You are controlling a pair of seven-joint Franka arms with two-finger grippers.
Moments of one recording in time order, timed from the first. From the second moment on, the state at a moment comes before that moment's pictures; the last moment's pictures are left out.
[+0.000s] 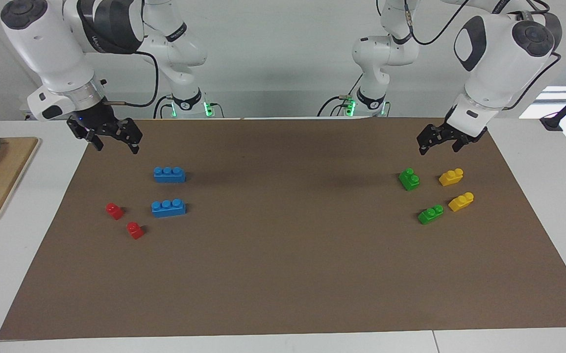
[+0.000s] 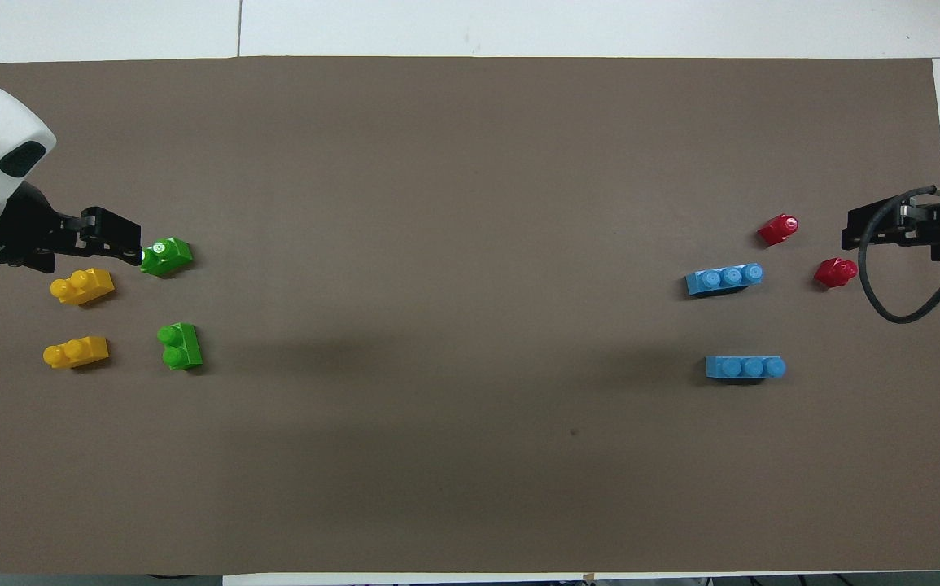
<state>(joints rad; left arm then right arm) -0.08 0.06 -0.02 -1.64 0.00 1.60 -0.10 -0.12 -0.01 0.08 -1.70 0.01 1.68 0.11</state>
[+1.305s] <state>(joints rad) -0.05 0.02 0.00 -1.83 0.00 1.79 -0.06 -0.12 -0.01 0.08 -1.70 0.01 1.68 0.11</state>
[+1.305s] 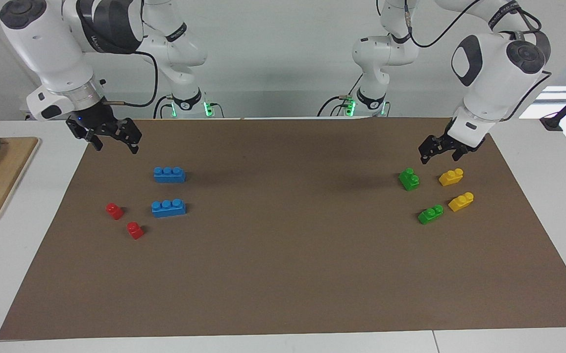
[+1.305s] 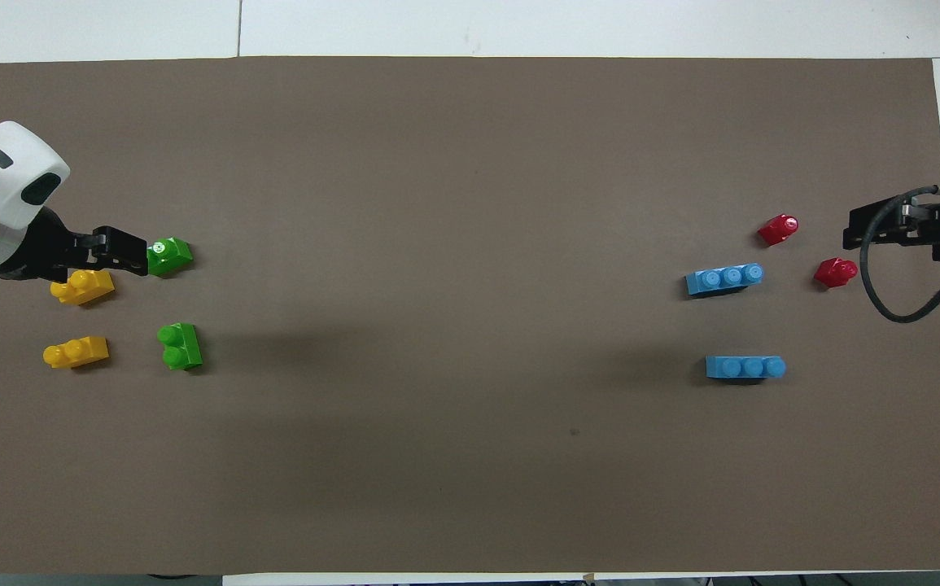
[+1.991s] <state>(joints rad) -0.01 0.01 0.00 -2.05 0.00 1.95 -0.07 -0.13 -0.01 0.07 -1.72 0.02 1.71 0.57</state>
